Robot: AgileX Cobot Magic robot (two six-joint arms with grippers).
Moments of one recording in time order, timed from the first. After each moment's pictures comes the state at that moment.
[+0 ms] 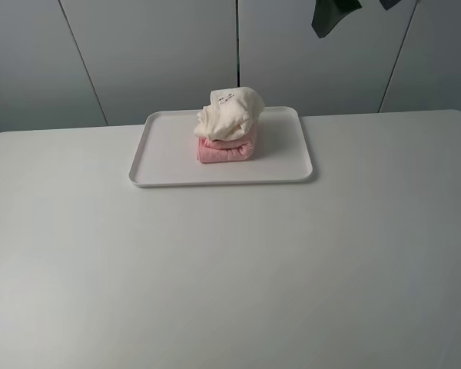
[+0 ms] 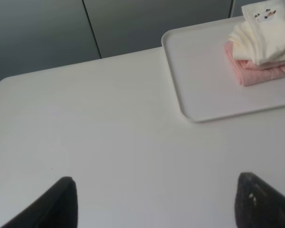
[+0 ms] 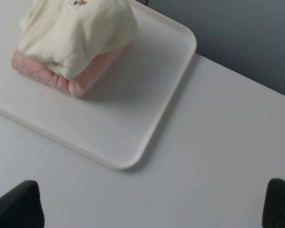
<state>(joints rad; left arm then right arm) -0.02 0.65 -1.17 -0.06 1.22 0.12 0.41 1.50 -1.46 -0.11 1.01 -0.04</state>
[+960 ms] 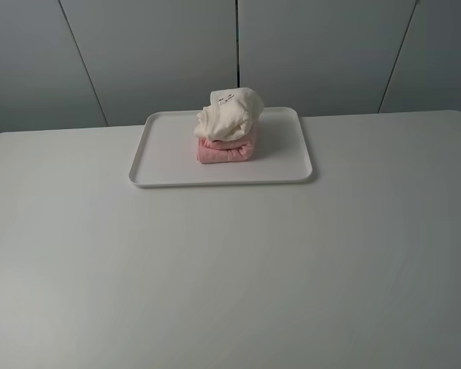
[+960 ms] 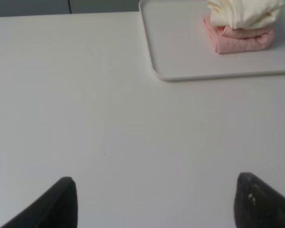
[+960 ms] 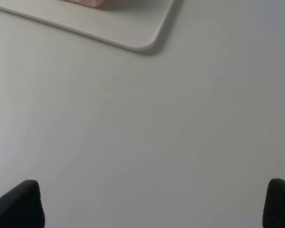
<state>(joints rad) -0.02 0.01 -0.62 -0.13 1.19 0.01 0.41 0.25 -0.63 -0.04 1.18 0.01</state>
